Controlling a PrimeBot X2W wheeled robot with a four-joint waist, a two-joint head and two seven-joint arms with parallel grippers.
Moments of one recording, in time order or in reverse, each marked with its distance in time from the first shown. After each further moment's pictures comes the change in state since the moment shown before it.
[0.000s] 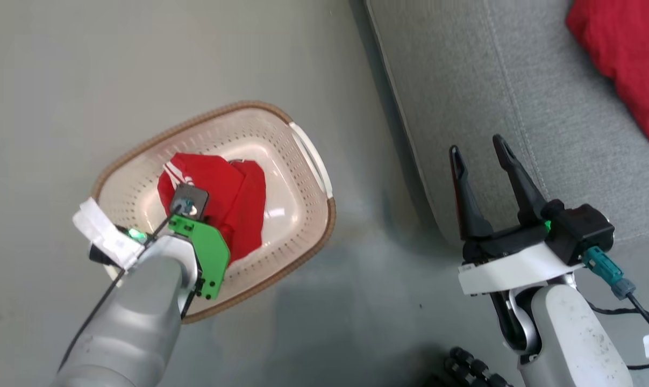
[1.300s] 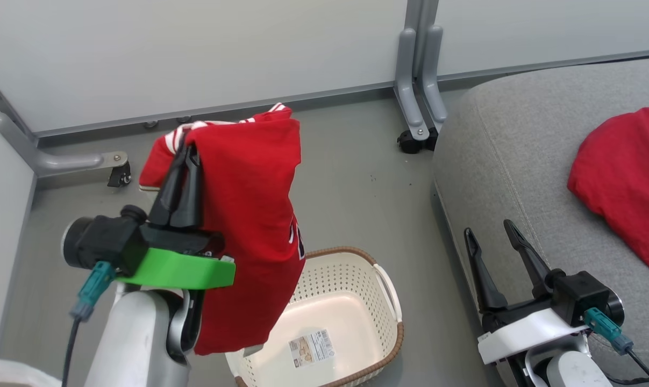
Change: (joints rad) left arm 0.547 -0.053 0.663 -1.193 0.266 -0.067 -0.207; right arm 0.203 -0.051 -0.014 0.048 0.006 0.000 0.000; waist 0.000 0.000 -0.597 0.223
